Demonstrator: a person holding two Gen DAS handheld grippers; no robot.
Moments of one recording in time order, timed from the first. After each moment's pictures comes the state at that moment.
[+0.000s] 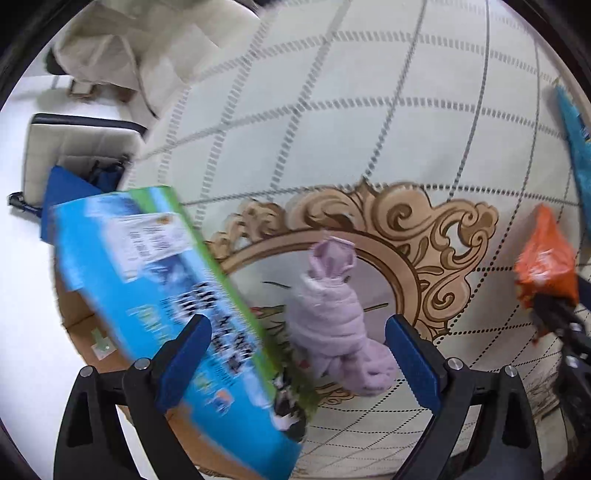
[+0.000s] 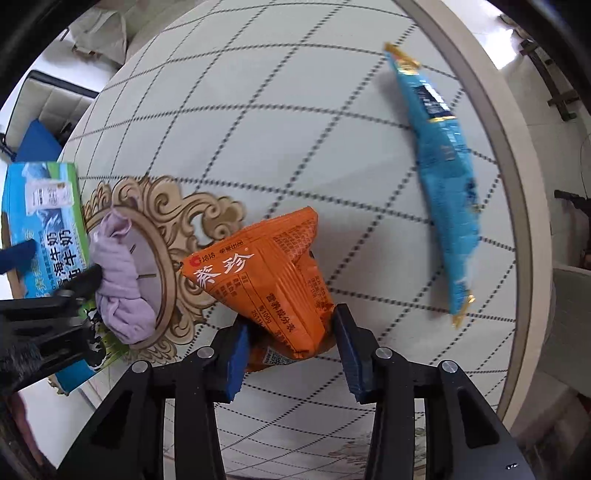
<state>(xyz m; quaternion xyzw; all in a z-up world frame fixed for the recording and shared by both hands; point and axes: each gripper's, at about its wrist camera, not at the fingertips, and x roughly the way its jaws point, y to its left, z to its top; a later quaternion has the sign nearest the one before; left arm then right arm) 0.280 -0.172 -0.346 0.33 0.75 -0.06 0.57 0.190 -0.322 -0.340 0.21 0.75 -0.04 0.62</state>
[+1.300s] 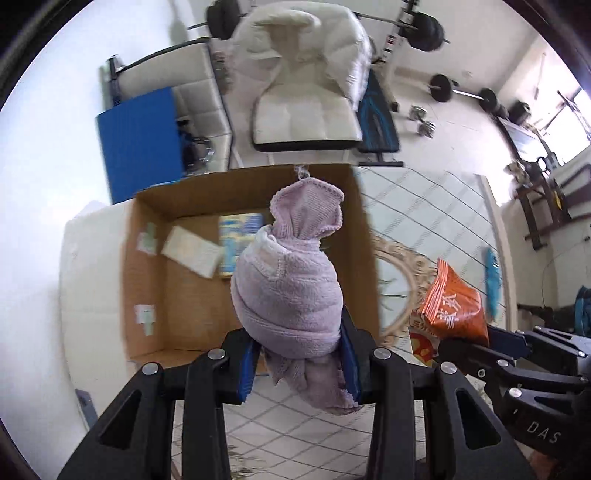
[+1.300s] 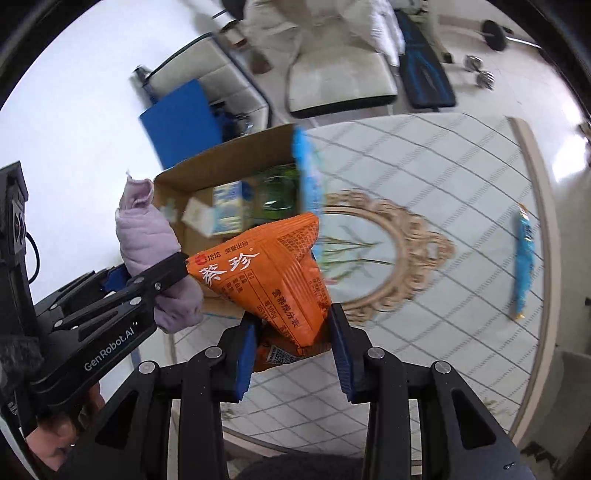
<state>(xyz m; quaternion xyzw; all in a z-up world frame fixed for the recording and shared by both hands) 0.195 0.079 -0.111 0.02 0.62 -0.03 0.78 0.188 -0.112 -0.125 0.15 0.66 0.15 0.72</state>
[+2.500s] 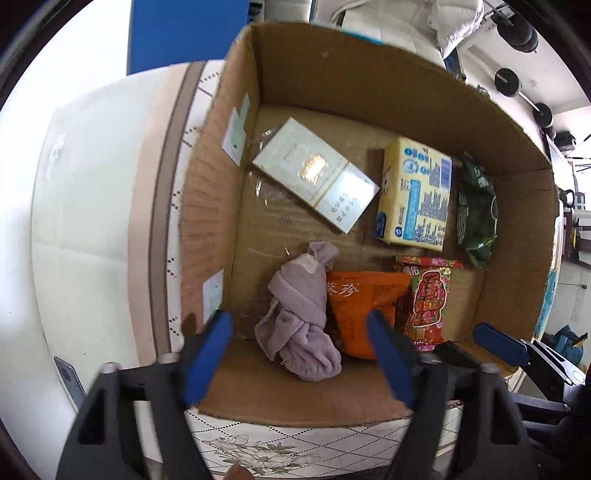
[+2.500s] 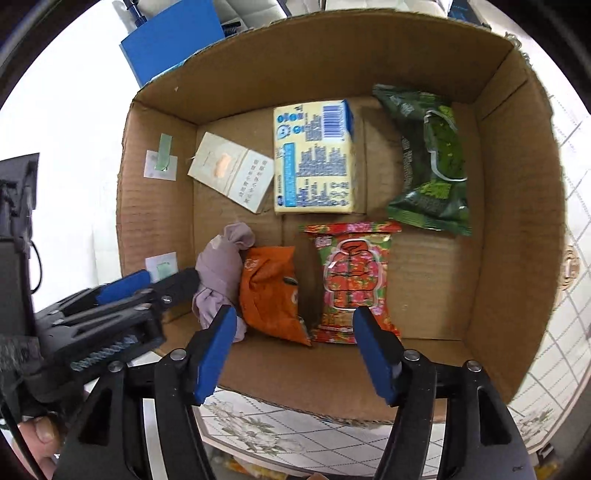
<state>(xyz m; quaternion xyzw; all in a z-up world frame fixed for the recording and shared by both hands) 0.238 0.248 -0.249 -0.08 0.74 0.02 0.67 0.240 0.077 -0.258 0.10 0.74 0.12 0.65</state>
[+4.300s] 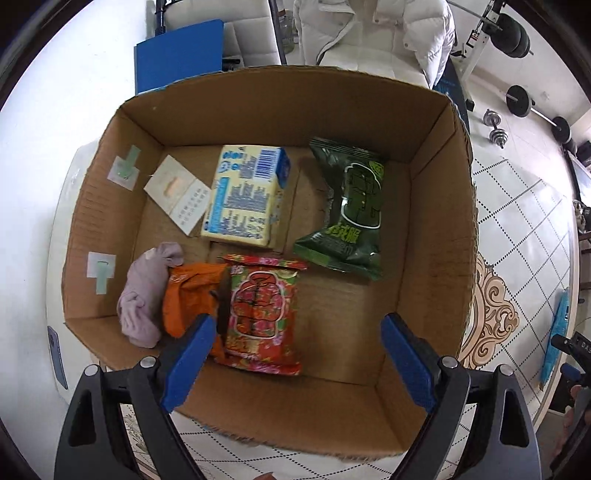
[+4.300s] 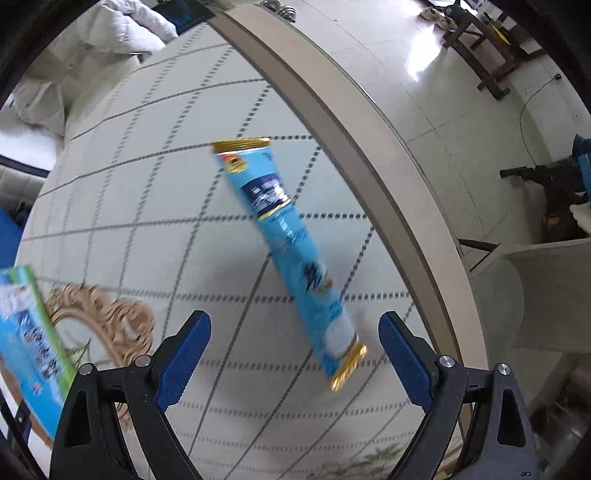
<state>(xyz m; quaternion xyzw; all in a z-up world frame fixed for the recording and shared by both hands) 0.227 0.038 -0.250 -0.01 0.66 0.11 0.75 0.207 -0.398 -0.342 0.21 0.71 -0.19 0.64</state>
